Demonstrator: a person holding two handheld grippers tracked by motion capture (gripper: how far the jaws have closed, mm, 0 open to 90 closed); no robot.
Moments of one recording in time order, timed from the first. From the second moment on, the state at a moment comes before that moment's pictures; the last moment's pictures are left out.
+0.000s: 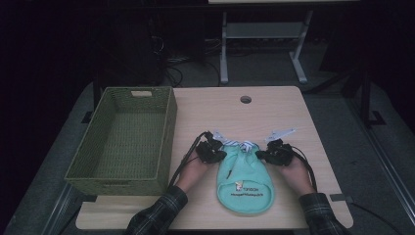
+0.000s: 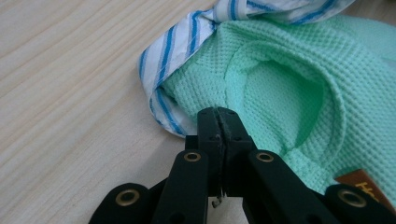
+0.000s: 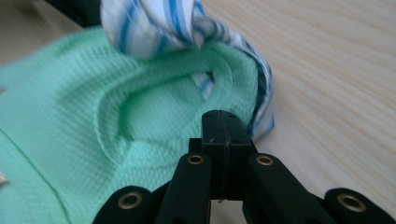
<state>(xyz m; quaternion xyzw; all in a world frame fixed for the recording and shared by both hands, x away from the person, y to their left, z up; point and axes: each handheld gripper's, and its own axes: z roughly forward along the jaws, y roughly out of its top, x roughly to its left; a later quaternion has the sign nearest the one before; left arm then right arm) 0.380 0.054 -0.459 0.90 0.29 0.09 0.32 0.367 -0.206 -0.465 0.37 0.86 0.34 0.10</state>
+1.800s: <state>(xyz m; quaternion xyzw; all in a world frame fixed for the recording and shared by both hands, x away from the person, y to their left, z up) 0.381 0.069 -0.448 0.89 0.30 0.08 0.34 0.359 -0.226 -0.453 0.38 0.84 0.36 0.10</state>
